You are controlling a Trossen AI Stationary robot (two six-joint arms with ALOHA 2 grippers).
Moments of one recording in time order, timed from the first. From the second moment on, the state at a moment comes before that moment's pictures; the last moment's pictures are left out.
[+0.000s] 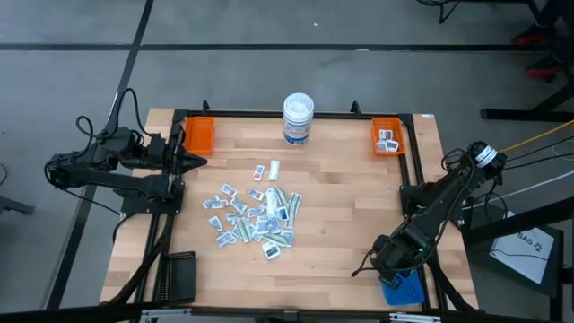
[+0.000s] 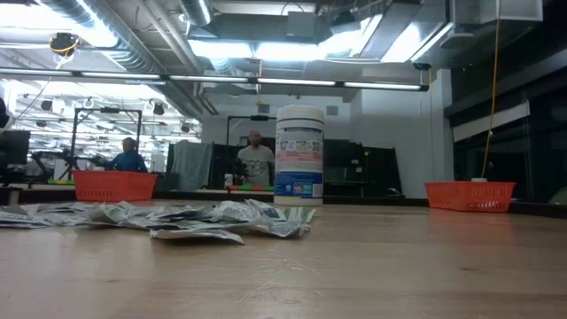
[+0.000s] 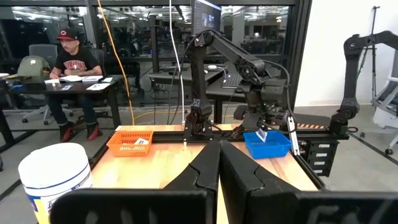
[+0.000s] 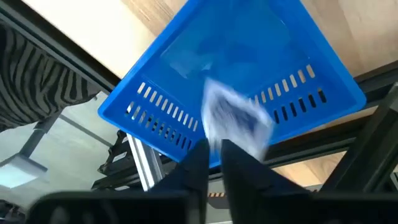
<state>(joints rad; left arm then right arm) 0.00 0.39 0.78 -0.39 0.00 0.00 0.81 1.40 0.94 -0.92 -0.48 1.52</state>
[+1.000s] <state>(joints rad) 0.00 0.39 0.78 -0.39 0.00 0.00 0.54 1.27 1.09 -0.91 -0.18 1.11</state>
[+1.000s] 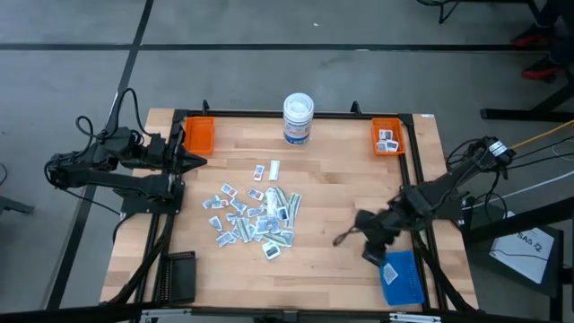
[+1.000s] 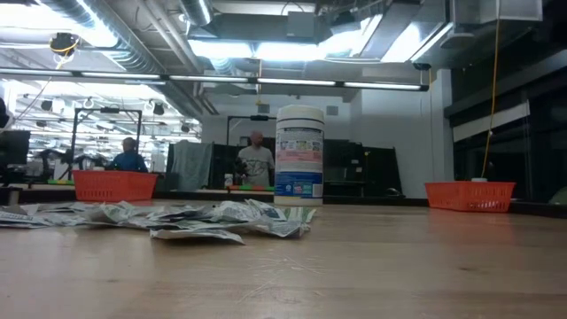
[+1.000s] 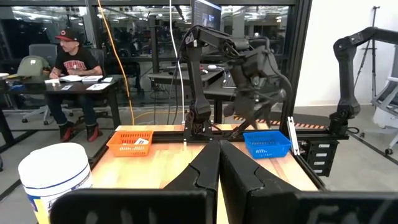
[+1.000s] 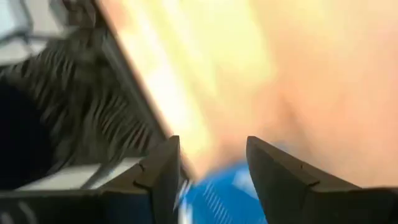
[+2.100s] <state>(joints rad) 0.00 0.39 0.78 -0.39 0.00 0.00 0.15 1.84 1.12 -0.12 0.05 0.34</state>
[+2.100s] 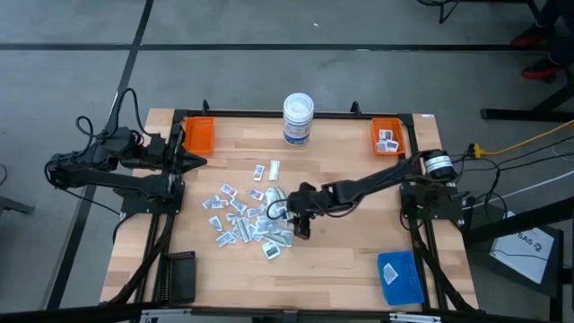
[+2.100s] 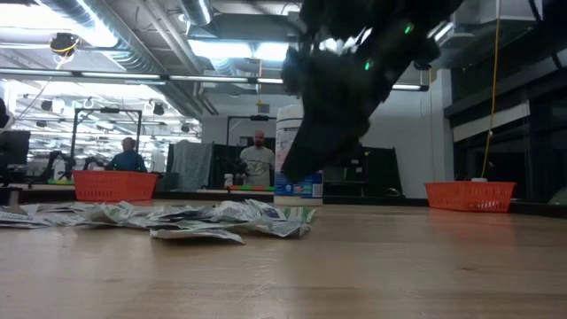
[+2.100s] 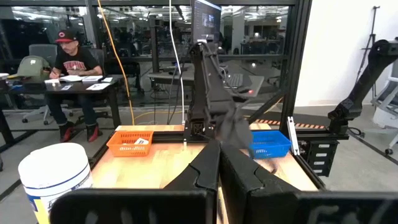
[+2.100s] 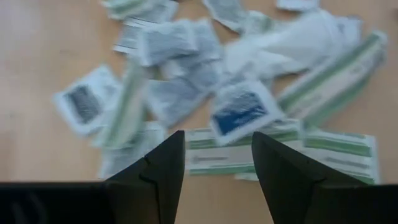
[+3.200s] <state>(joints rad) 0.00 0.39 0.78 -0.39 0.00 0.00 0.08 1.96 1.12 0.00 0.01 0.37</state>
